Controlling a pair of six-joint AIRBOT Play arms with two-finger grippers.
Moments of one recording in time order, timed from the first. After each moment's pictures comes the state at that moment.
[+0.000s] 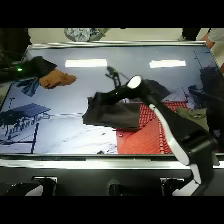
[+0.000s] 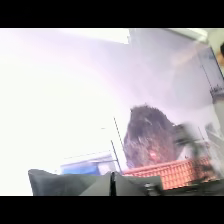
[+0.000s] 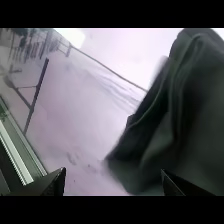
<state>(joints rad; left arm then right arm) 0.00 -1.13 1.45 0.92 -1.00 -1.47 0.44 -1.83 1.65 -0.63 1.01 1.24</state>
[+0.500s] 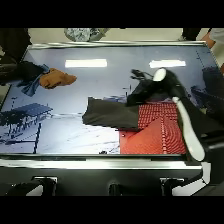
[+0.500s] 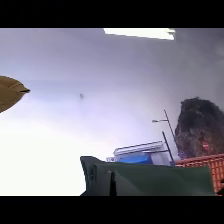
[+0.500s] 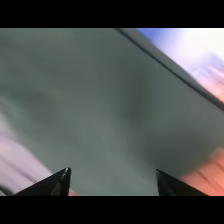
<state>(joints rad) 0.02 -1.08 1.45 1.11 -1.06 -1.47 0.14 -1.74 1.63 -1.13 1.40 1.24</state>
